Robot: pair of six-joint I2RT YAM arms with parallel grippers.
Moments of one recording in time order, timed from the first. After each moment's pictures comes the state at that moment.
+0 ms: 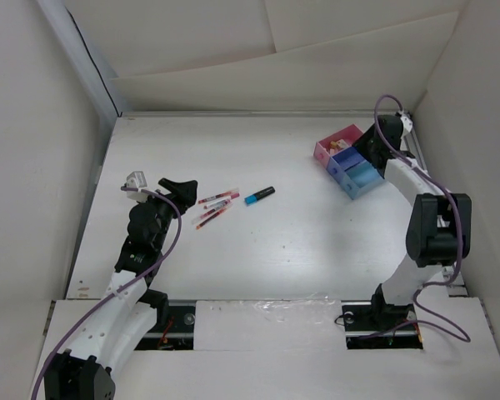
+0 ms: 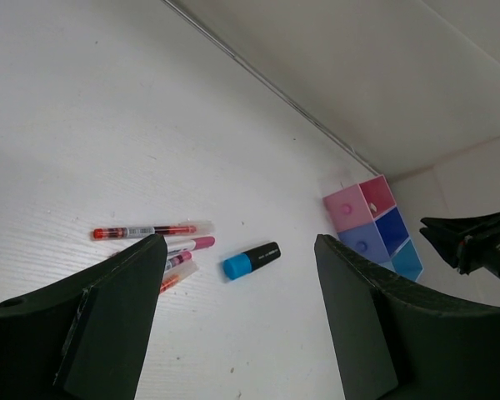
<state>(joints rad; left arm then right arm) -0.24 0.67 0.38 0.17 -0.09 -0.81 0.00 1.74 1.25 -0.07 0.12 0.73</state>
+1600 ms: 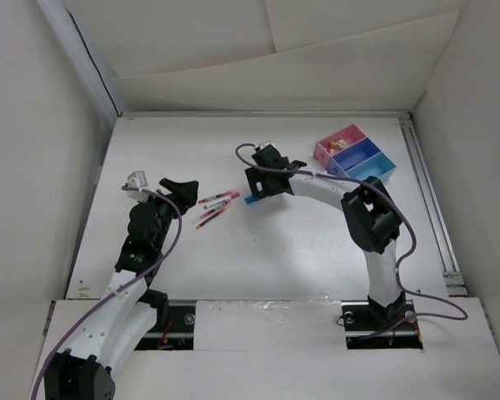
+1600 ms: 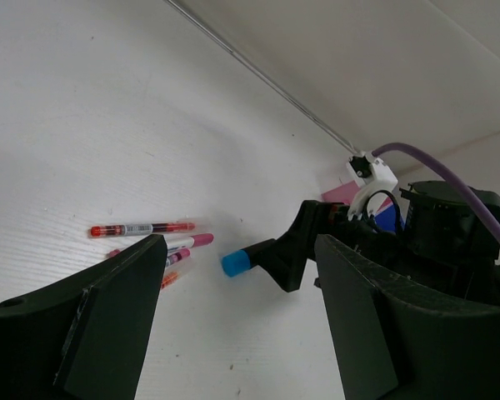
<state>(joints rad) -0.24 0.67 0.38 0.17 -0.08 -0.81 0.69 2.04 1.50 -0.40 0.29 0.27</state>
